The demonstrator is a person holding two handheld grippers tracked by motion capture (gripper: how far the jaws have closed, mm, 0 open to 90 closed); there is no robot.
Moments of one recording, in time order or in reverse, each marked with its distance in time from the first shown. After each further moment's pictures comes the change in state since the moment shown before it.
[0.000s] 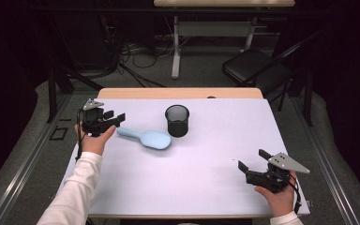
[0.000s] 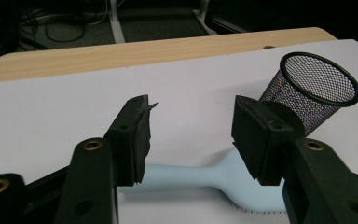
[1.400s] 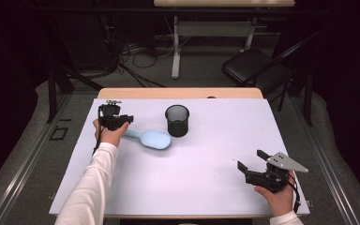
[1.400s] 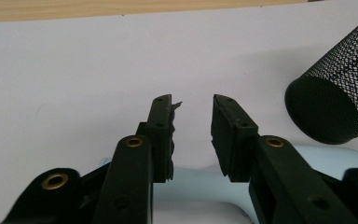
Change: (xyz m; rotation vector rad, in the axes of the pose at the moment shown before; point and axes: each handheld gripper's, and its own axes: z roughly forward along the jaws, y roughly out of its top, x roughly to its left) left arm -0.003 -0.002 0.073 0.204 0.063 -0.050; right arm -0.001 -0.002 0.003 0.013 0.015 -0.007
